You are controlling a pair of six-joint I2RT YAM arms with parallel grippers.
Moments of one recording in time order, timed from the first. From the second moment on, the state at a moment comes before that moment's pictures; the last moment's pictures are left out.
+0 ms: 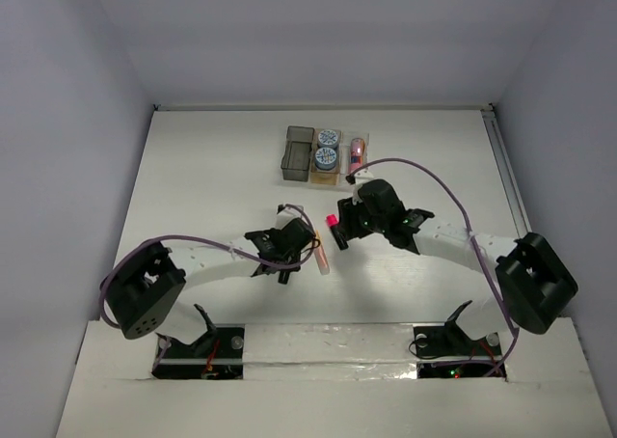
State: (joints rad) left arm -0.93 1.42 0.68 -0.37 -0.36 -0.71; right arm 0.71 1.42 0.80 -0.06 0.03 0.30
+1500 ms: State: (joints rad) left arm -0.51 2.11 1.77 -0.35 -0.38 -0.41; right arm 0.71 1.66 0.87 -0.07 0.03 0.29
